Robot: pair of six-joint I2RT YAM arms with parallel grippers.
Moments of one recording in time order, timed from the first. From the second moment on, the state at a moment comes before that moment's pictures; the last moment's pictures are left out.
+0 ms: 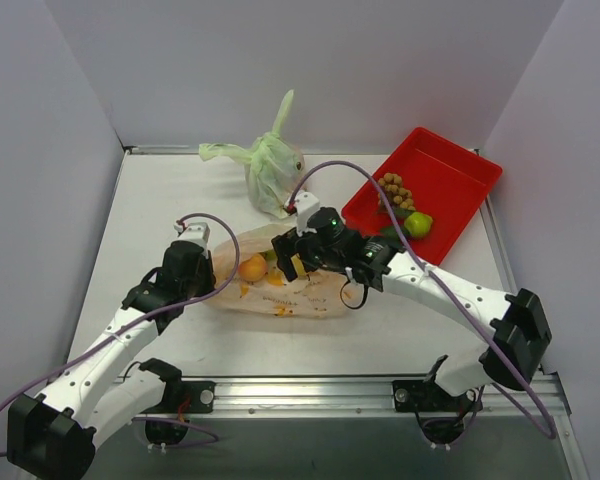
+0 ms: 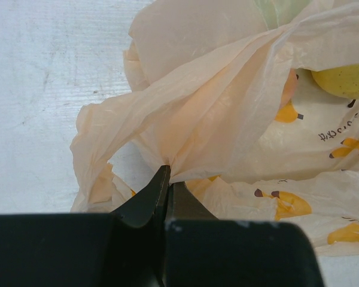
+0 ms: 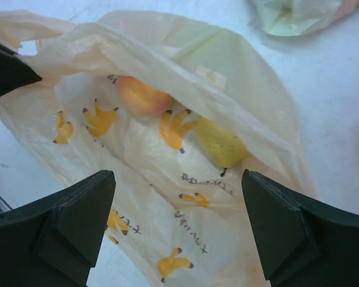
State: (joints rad) left arm -0.42 0.89 0.63 -0.47 -0.17 -0.38; right arm 0.86 1.40 1.15 -0.34 0.10 0.15
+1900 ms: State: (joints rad) left arm -0.42 0.88 0.63 -0.46 -0.14 -0.38; right arm 0.84 1.41 1.06 -0.09 -0.05 0.17
